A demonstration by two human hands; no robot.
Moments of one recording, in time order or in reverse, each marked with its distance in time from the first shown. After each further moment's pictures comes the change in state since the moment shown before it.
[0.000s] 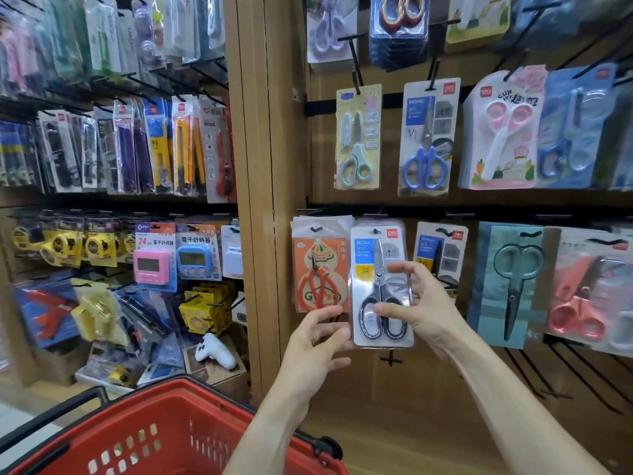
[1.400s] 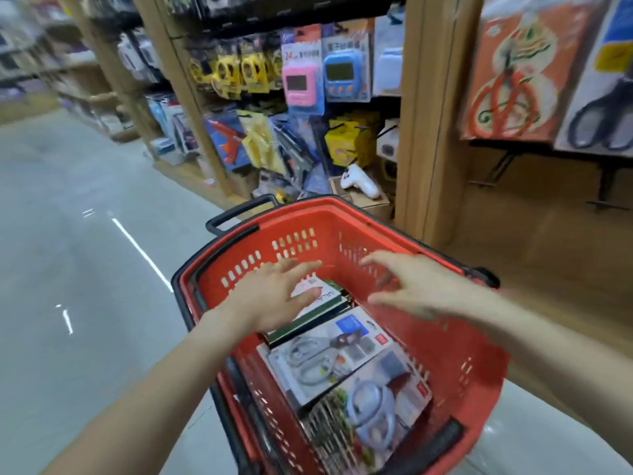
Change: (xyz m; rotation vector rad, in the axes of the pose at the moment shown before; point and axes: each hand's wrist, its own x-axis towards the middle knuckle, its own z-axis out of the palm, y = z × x) left_hand -0.173 -0.046 -0.222 1.559 -0.129 -0.497; right_hand -0.125 0.030 0.206 -0.638 -1.027 -0.027
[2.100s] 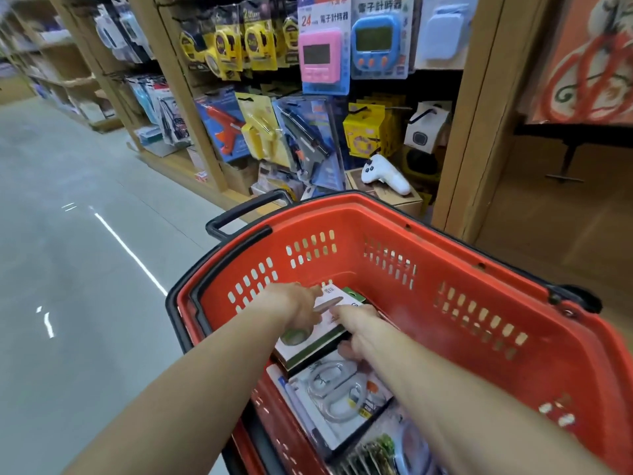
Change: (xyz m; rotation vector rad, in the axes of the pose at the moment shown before) left_hand 0.101 -0.048 0.042 0.160 -0.466 -0.125; right_hand 0.168 -0.036 0.163 1.231 0.068 0.891
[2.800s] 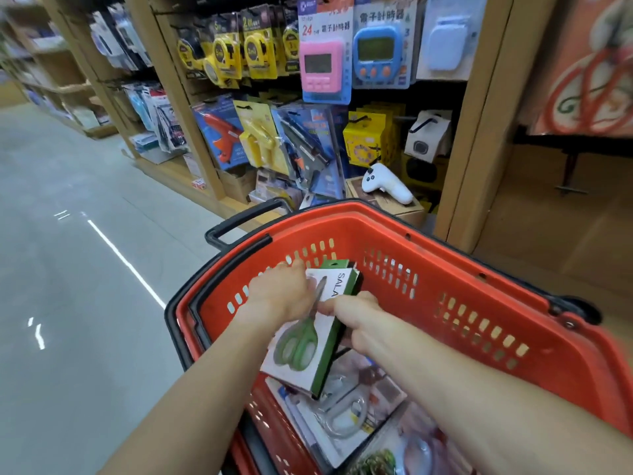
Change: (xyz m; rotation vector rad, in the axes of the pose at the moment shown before) left_hand -0.017 -0.015 -0.021 -0.267 0.419 -0.086; right_hand -0.018 -0.029 0.010 0.083 -0.051 -0.165
